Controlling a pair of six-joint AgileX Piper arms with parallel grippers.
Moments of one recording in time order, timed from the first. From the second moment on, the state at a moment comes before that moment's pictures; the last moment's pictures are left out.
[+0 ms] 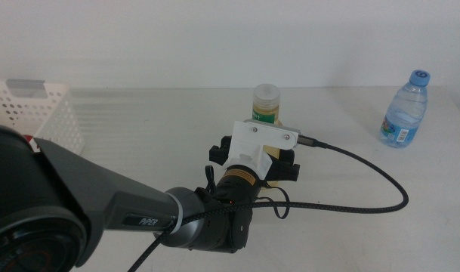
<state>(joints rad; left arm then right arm) -0.84 2.09 -1.05 -0.65 -0.85 0.30 0.10 -0.01 0.03 0.03 0.16 -0.08</state>
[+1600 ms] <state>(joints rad) -0.86 1.25 -0.78 -1.27 -0.63 1.21 0.10 -0.01 0.03 0.03 0.16 -0.08</state>
